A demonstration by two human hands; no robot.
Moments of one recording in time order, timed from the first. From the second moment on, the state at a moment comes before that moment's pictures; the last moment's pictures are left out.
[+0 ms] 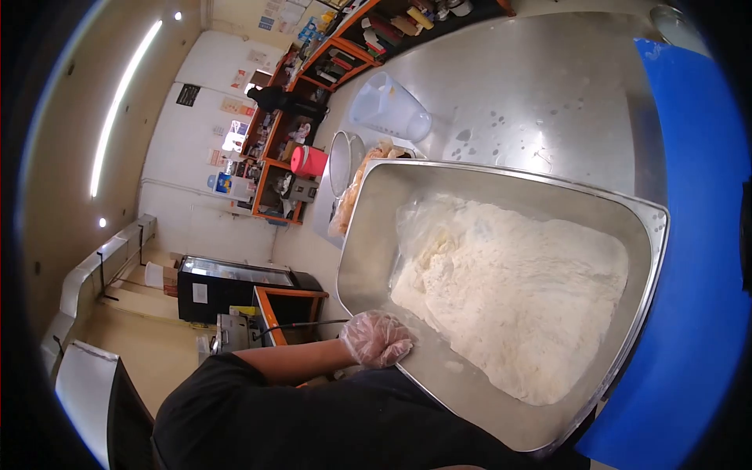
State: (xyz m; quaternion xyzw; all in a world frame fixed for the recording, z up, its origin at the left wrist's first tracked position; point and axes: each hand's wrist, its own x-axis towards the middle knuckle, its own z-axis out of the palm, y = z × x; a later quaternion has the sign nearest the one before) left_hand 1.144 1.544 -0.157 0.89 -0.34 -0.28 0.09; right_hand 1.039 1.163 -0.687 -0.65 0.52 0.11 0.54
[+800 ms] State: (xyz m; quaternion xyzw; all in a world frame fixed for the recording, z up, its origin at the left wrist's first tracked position) left_hand 1.147 1.531 -0.147 0.89 -0.34 -0.30 0.08; right_hand 1.018 1.163 -0.675 -0.61 0.55 0.07 0.57
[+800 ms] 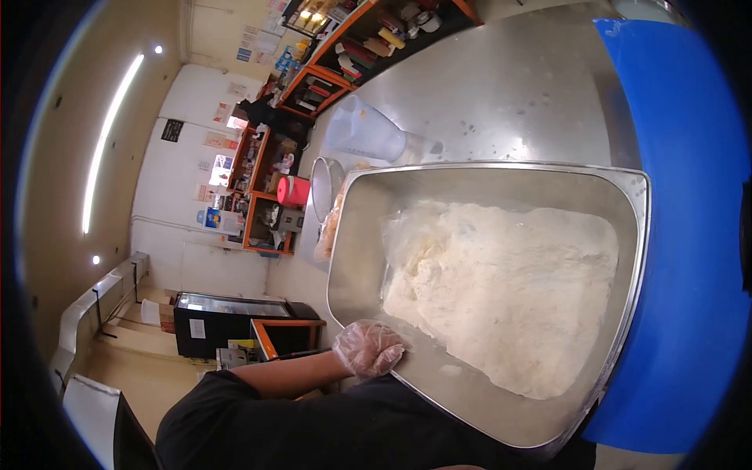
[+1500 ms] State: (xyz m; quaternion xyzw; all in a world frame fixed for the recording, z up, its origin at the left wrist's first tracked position) left_hand 1.150 1.536 -0.138 0.90 -0.30 -0.33 0.05; right_hand 0.993 1.156 -0.583 -0.42 0.51 -0.02 0.75
